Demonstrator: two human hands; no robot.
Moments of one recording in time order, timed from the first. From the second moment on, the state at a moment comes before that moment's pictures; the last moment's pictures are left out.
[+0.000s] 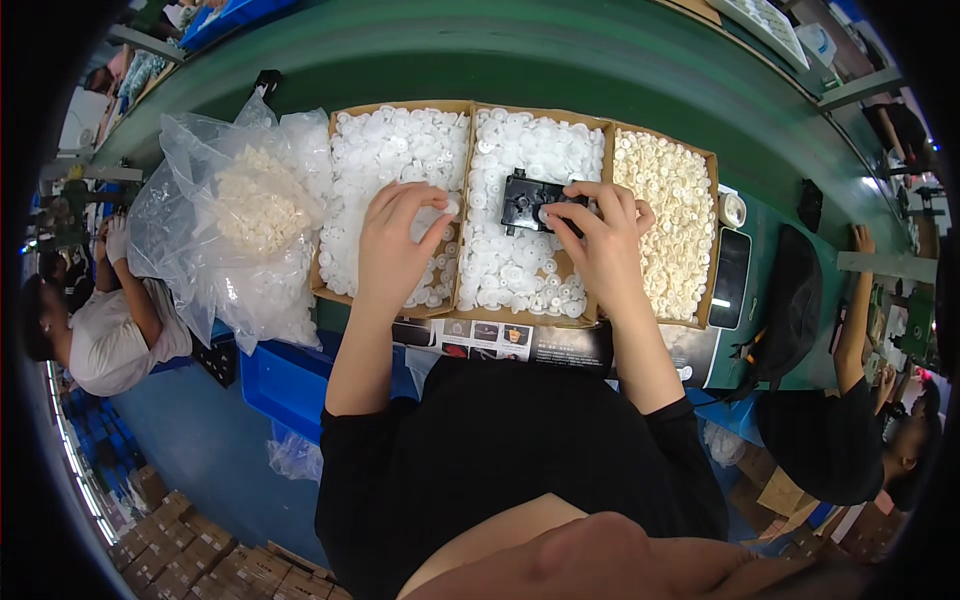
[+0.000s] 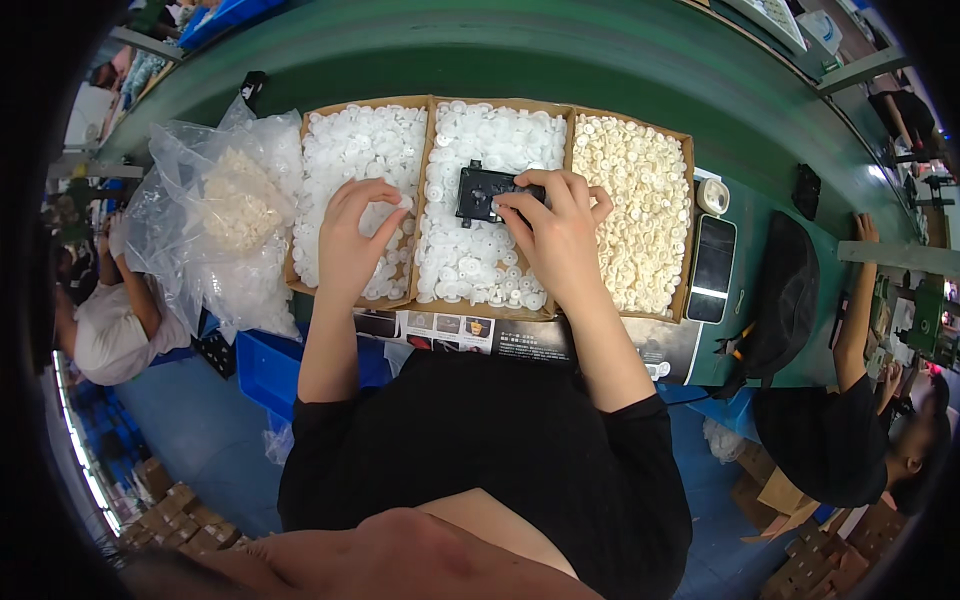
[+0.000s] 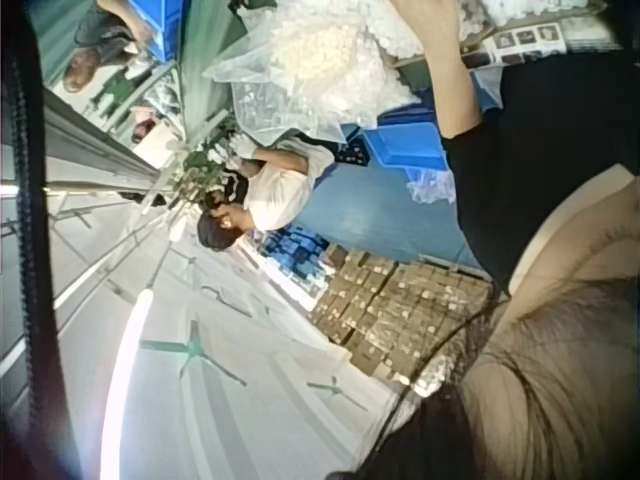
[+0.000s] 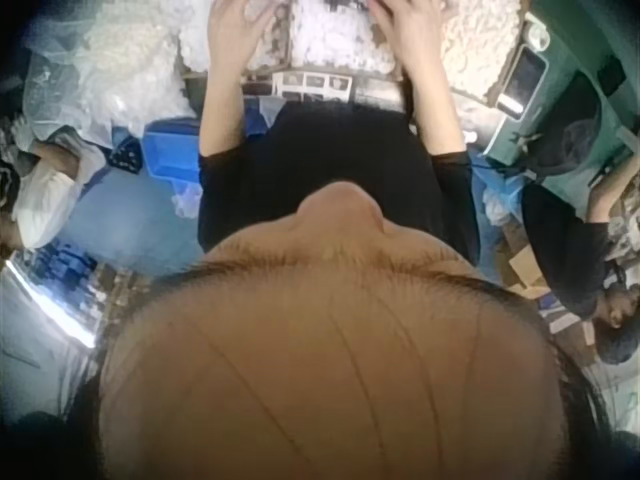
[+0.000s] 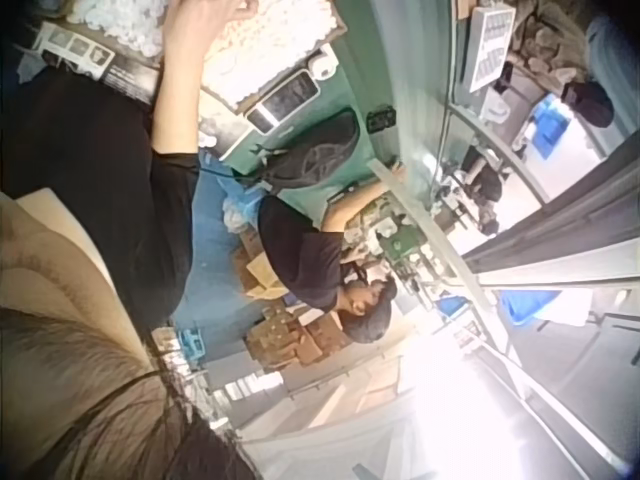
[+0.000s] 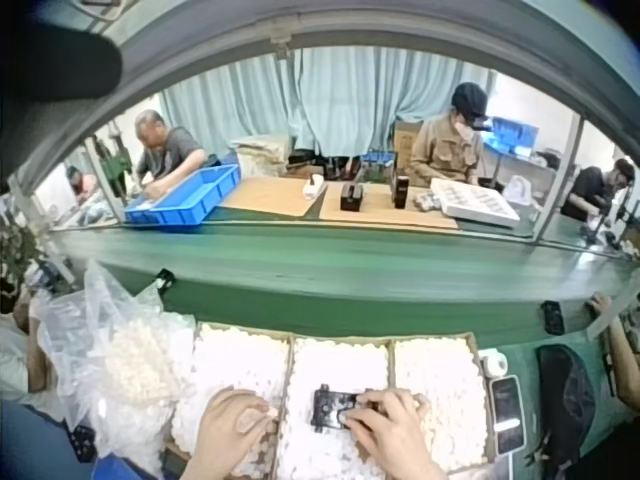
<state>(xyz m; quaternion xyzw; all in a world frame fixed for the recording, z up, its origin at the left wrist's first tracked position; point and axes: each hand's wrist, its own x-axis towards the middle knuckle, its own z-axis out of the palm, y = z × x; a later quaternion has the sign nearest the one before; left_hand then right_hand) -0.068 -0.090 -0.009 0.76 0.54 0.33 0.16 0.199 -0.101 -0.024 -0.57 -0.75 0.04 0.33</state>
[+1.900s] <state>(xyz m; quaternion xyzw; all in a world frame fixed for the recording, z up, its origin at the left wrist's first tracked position) 0.024 0.030 0.015 0.77 0.51 0.29 0.25 0.285 -0.158 -0.031 -0.65 -0.69 -0.01 0.31</state>
